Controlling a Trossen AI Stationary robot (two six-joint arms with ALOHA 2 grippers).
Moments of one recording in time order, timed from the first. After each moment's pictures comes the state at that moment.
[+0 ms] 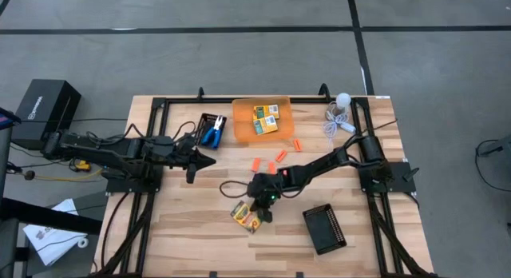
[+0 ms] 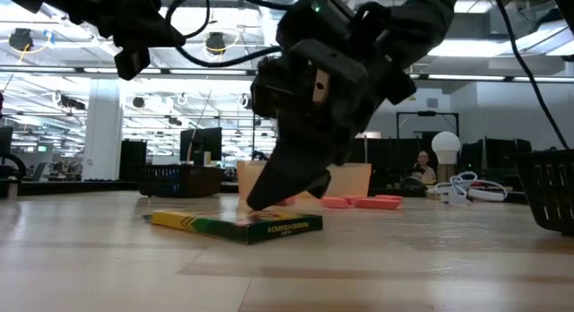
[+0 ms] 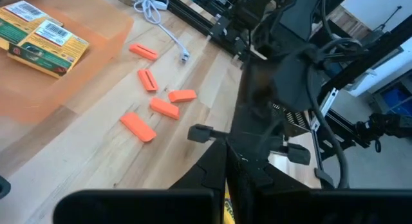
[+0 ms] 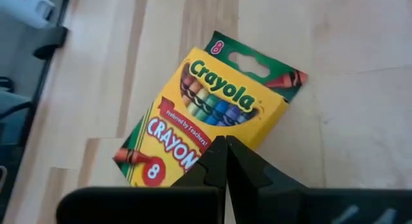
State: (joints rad) left arm -0.08 0.72 0.51 -0.14 -0.15 -0.61; right arm 0.17 2.09 1.16 0.11 -0.30 0.38
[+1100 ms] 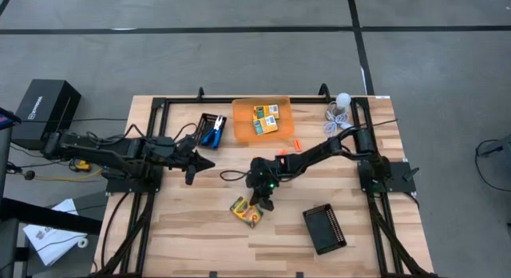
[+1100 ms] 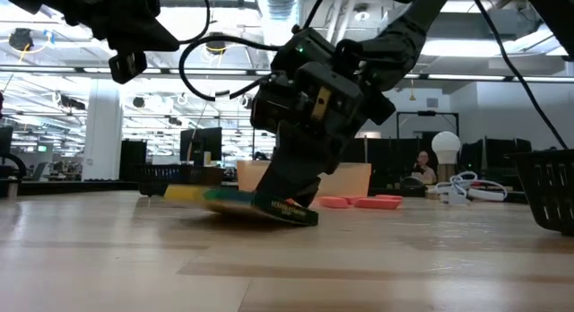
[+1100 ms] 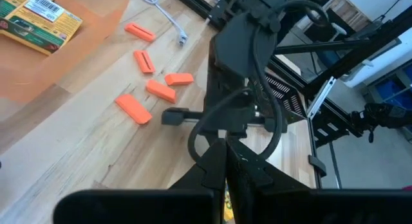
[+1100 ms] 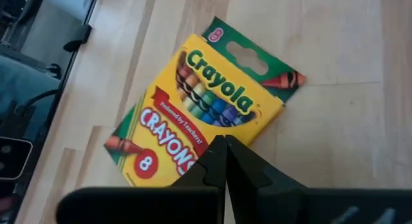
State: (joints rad) left arm -0.08 0.72 0.51 -0.19 -0.10 -0.64; right arm 0.00 2.17 1.15 0.09 -0.49 0.20
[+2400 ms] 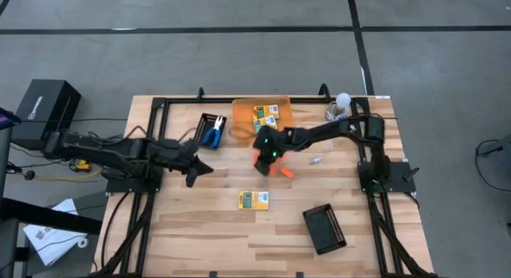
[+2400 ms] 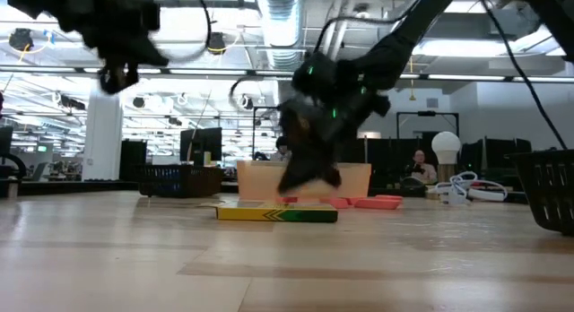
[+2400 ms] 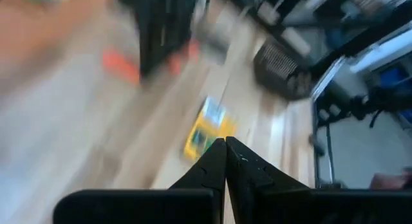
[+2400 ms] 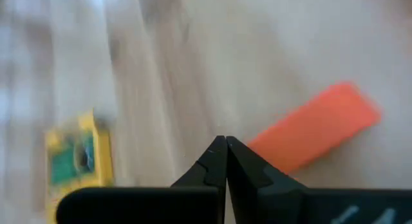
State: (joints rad) left arm -0.08 0.76 0.51 -0.27 -0.04 -0.72; right arm -0.21 2.01 1.14 -0.02 -0.37 0.36
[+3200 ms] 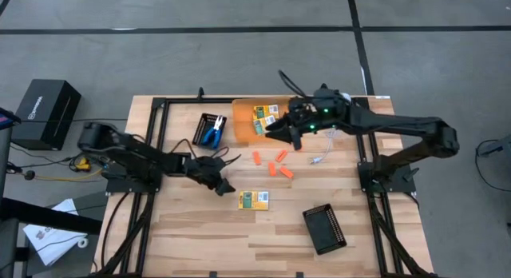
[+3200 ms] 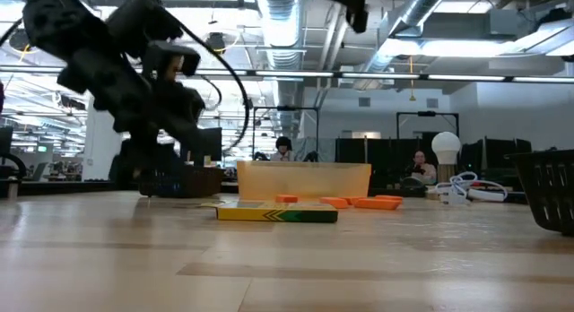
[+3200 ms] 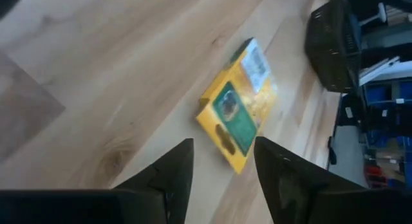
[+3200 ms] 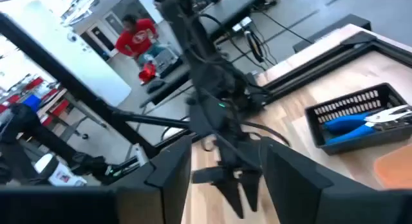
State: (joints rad) left arm -0.08 1.46 0.41 0.40 0.12 -1.07; right arm -0.21 1.31 1.15 -0.06 -0.33 0.51
